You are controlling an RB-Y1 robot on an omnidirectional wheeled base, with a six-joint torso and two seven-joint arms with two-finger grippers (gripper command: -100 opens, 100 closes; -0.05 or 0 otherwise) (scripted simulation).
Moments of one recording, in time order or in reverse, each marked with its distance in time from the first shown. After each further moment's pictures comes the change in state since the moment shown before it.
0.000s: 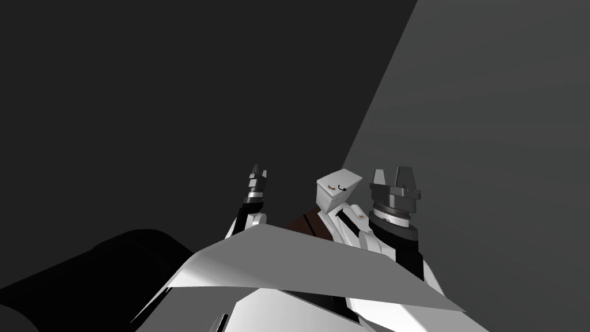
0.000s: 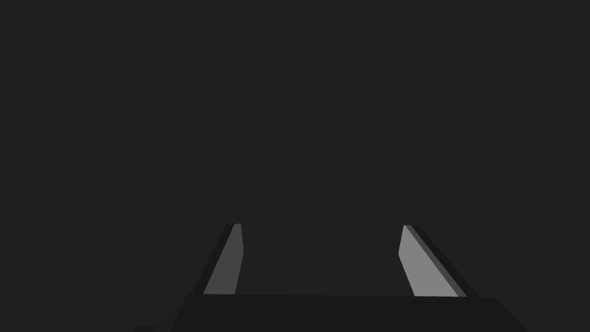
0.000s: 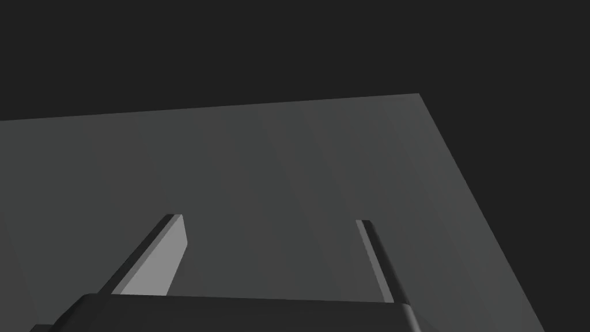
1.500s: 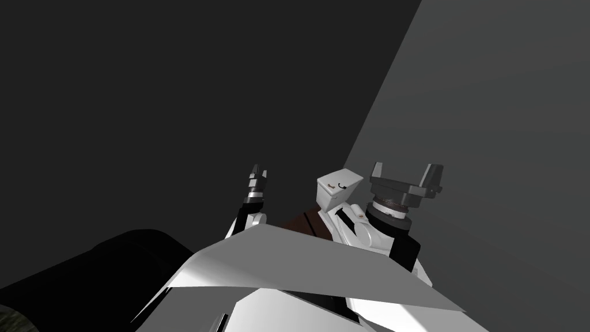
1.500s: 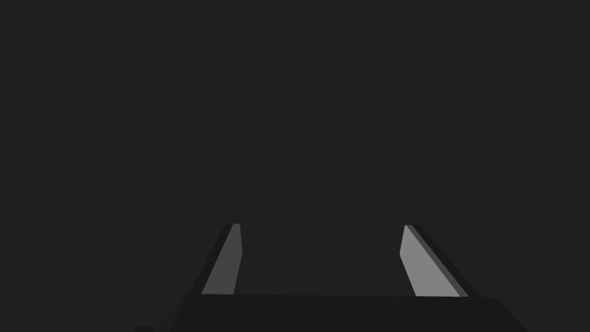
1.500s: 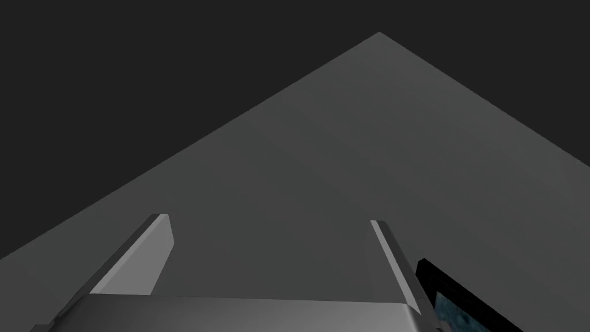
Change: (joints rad) left arm 0.000 0.000 0.000 0.000 0.000 0.000 0.000; right arm -0.155 -0.183 0.065 0.119 -0.391 -0.168 -0.064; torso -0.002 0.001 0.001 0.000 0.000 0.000
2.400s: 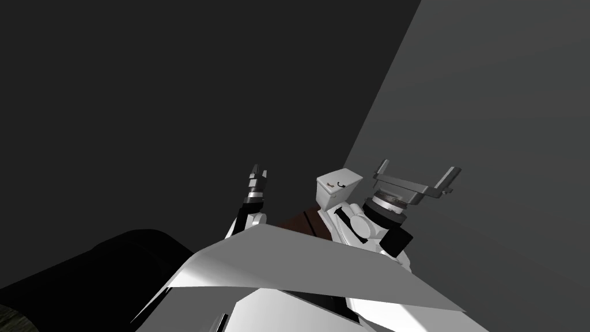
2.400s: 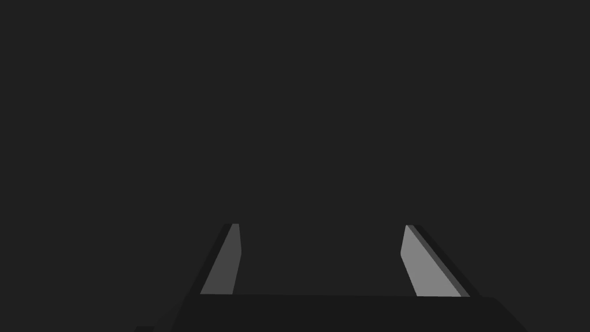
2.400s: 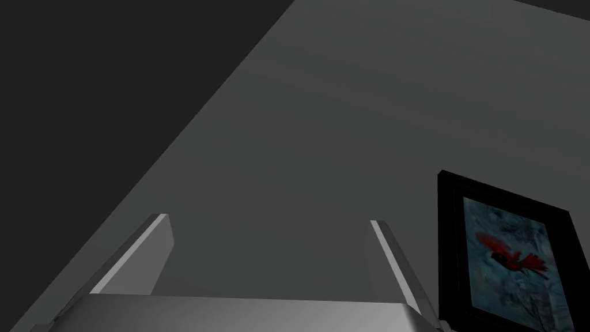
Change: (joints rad) left arm 0.000 0.000 0.000 0.000 0.000 0.000 0.000; right arm -0.099 -0.029 0.042 0.076 -0.270 -0.117 -0.048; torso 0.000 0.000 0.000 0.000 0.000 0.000
